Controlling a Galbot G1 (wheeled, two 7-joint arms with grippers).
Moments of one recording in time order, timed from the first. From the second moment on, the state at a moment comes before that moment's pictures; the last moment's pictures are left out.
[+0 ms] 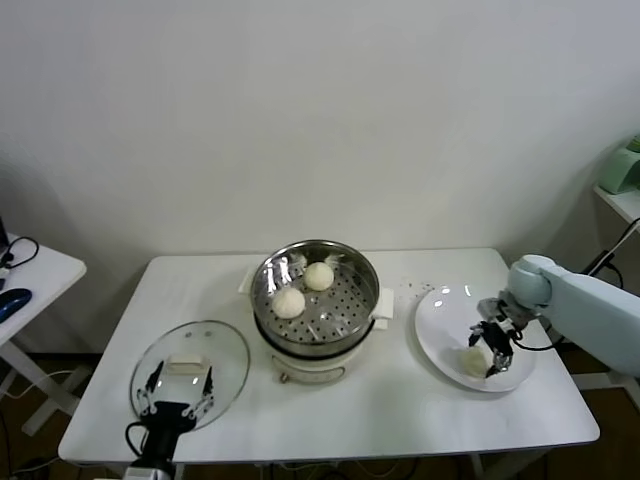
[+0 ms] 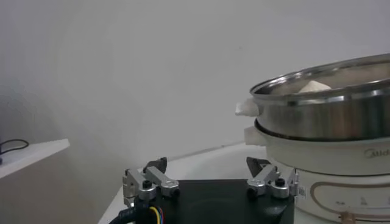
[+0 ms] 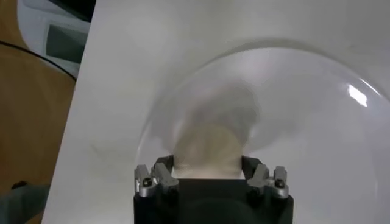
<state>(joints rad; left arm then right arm) 1.76 -1.46 -0.64 -2.06 0.09 -0.05 -0.02 0.08 0.70 -1.05 1.07 -0.01 0.05 -1.18</state>
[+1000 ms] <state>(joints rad) 1.76 -1.47 -0.62 -2.07 0.10 -0.05 -0.03 0.60 0.81 -1.27 1.22 0.06 0.24 -1.24</state>
